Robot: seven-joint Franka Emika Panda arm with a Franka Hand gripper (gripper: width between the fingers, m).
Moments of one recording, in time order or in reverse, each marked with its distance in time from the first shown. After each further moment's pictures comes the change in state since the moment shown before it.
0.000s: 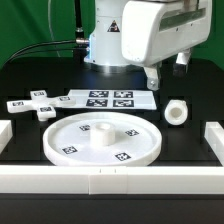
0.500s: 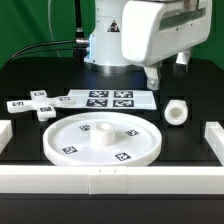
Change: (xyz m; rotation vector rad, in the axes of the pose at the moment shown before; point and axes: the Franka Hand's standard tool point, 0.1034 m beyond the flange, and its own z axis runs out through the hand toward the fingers) arm 0.000 0.000 -0.001 -0.001 0.001 0.000
